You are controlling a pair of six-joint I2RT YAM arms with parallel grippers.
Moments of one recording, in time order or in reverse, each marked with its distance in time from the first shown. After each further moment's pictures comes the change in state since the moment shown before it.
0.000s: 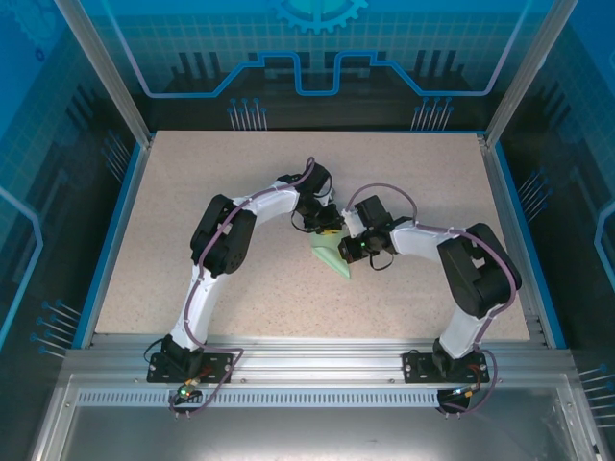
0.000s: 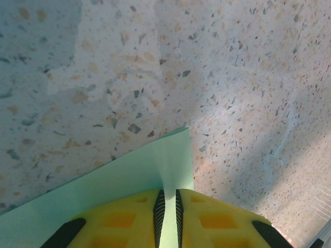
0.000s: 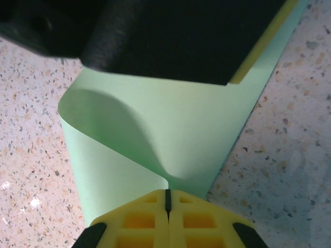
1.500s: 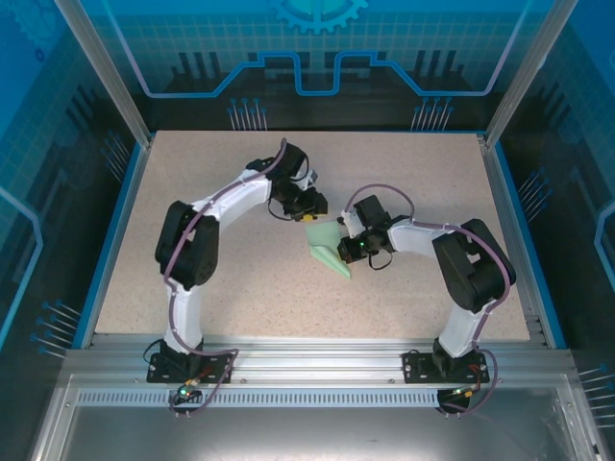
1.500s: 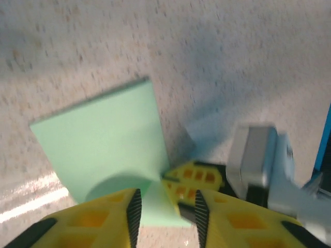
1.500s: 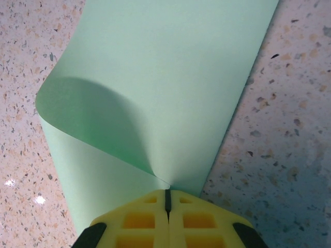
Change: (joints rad) left arm 0.075 -0.310 -0.156 -0.086 0.027 0.014; right arm -0.006 0.043 0.021 -0.011 -0.026 0.007
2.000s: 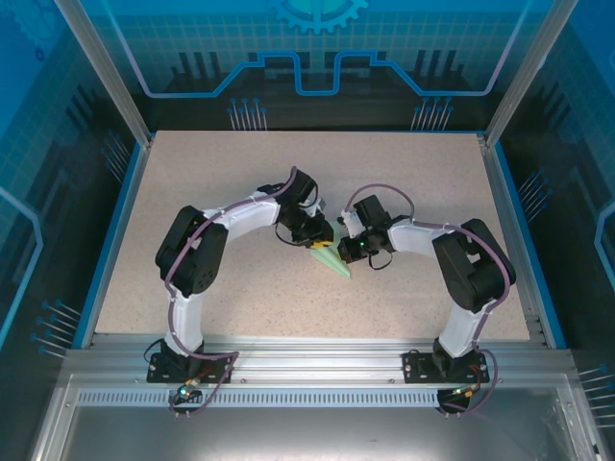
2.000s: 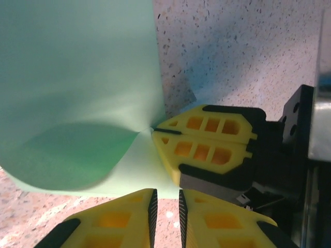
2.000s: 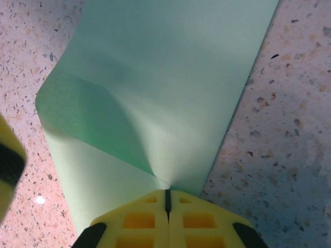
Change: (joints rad) left arm -0.086 -0.004 -0.190 0.145 0.076 -0.114; right arm 0.000 0.000 0.000 0.000 0.000 0.000
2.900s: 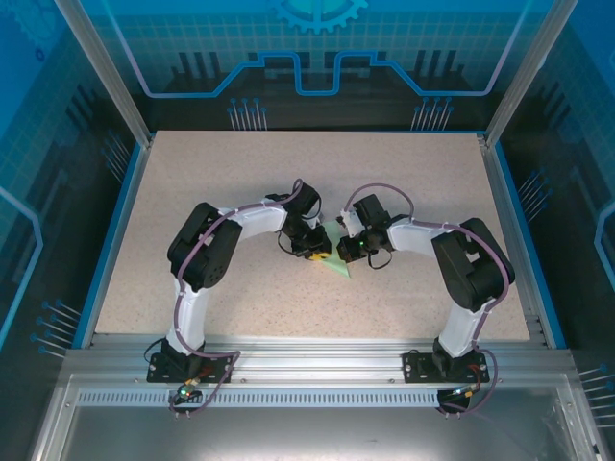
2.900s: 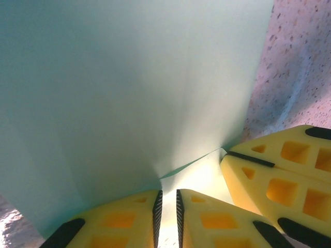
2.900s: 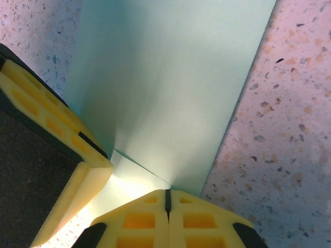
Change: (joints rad) left arm -0.018 0.084 -0.034 0.013 -0.057 -0.014; right arm -0.003 0.006 0.011 -0.005 -0.016 0.004
